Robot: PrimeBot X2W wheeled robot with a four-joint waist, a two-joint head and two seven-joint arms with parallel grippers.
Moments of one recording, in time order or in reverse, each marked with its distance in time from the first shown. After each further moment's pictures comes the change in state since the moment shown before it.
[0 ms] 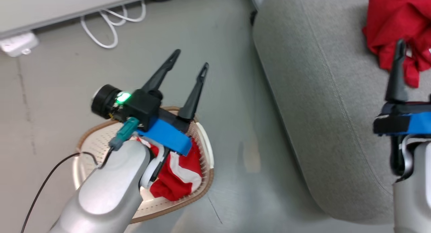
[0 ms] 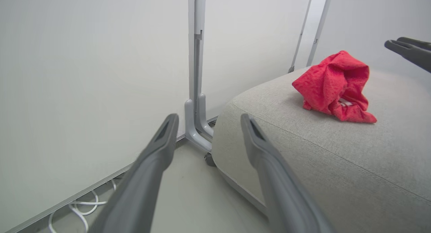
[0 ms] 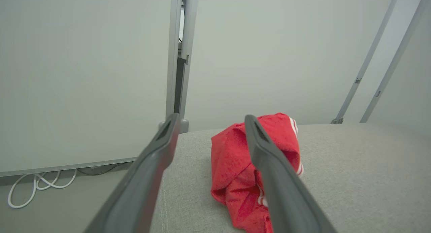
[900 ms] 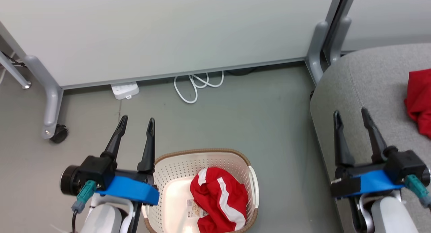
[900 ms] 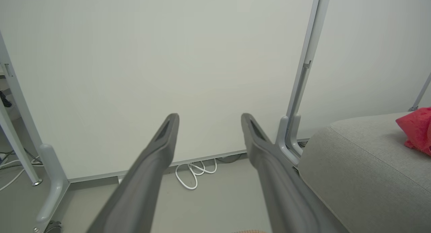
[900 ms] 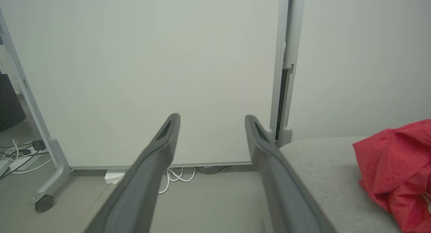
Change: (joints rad) left arm 0.435 -0.122 0.444 -0.068 0.160 -0.080 -0.001; right arm 0.267 0.056 0.182 -0.026 0.068 0.000 0.000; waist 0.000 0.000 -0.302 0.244
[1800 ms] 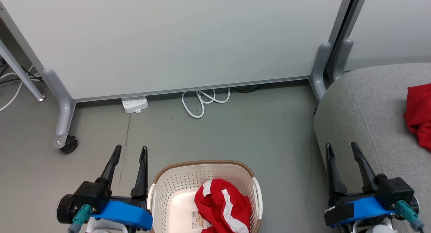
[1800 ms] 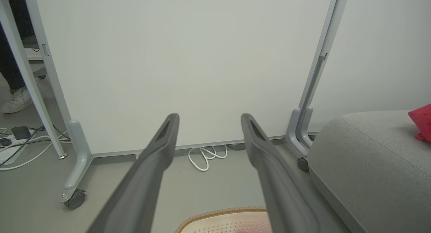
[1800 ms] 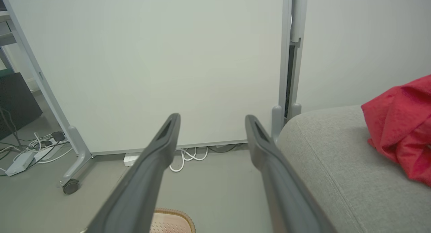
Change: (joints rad) left arm 0.130 -0.059 0.131 0.026 0.077 -0.084 0.000; right arm 0.130 0.035 0.009 0.026 0.028 0.000 0.000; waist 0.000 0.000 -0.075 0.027
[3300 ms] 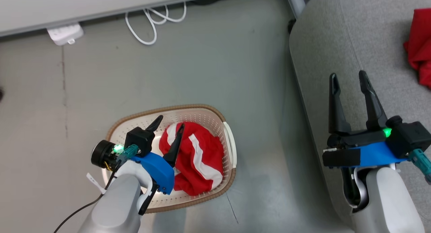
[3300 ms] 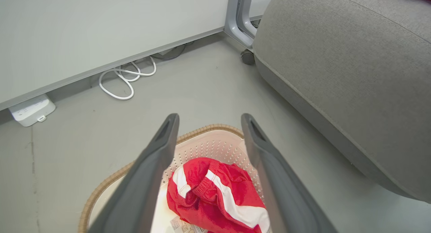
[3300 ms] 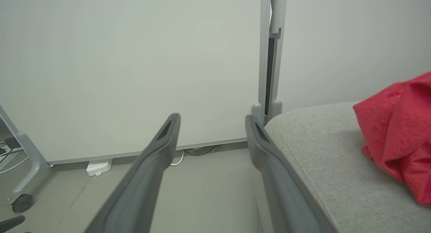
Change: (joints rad) left arm -0.448 0.027 -0.321 0.536 -0.024 -0.052 0.000; right arm -0.250 0.001 0.019 -0.077 0.014 0.000 0.000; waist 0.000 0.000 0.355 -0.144
